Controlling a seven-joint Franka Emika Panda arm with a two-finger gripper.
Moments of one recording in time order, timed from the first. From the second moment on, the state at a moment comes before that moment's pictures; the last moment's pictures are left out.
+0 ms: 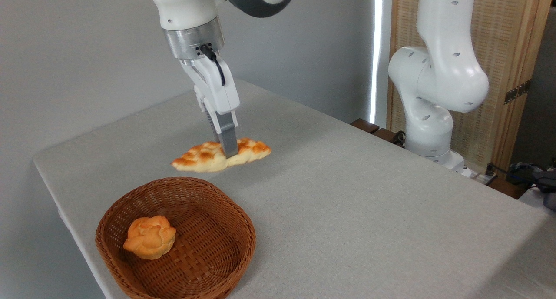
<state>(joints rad) -0.17 -0.04 0.03 -1.79 -0.06 1.72 0.84</state>
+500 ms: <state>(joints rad) -0.16 0.13 0.10 -1.79 -0.12 2.15 0.64</state>
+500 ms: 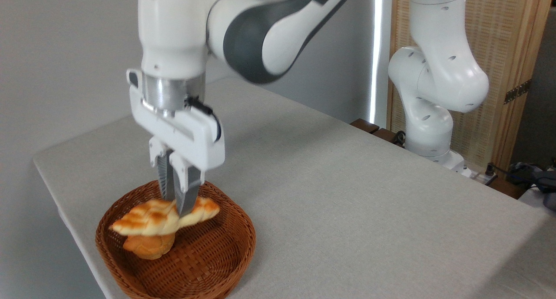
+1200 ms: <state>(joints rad) -0.18 0.17 0.09 -1.78 0.00 2.05 0.65</state>
